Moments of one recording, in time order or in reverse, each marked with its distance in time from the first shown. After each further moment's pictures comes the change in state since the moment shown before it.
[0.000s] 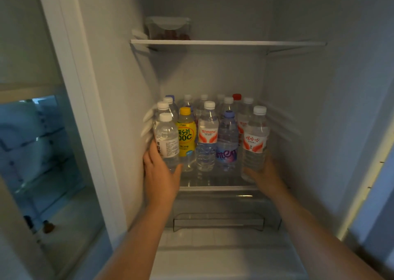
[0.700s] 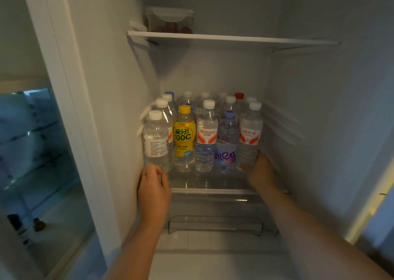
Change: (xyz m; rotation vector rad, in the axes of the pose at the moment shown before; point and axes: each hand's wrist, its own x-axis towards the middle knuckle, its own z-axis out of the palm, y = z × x) left_hand -0.017 -0.034 0.011 0.046 0.092 -0.010; right_hand 0.039 0.011 0.027 -0.172 0.097 0.102
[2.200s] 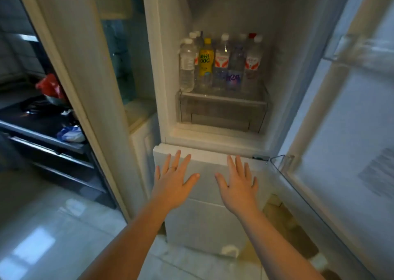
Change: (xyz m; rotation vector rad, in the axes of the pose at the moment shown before) left_hand -0.310 0.076 -0.227 0.501 -0.782 -0.067; right_hand -0.427 -0.021 -0.130 -0.425 -0.518 -0.037
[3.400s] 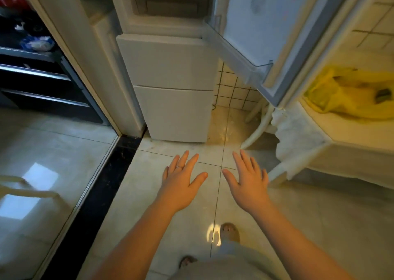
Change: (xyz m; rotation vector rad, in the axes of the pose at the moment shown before) left_hand -0.491 0.124 0.135 -0.164 -0.389 -0.002; right_hand -0.504 0.186 -0.024 -0.074 -0.190 0.189
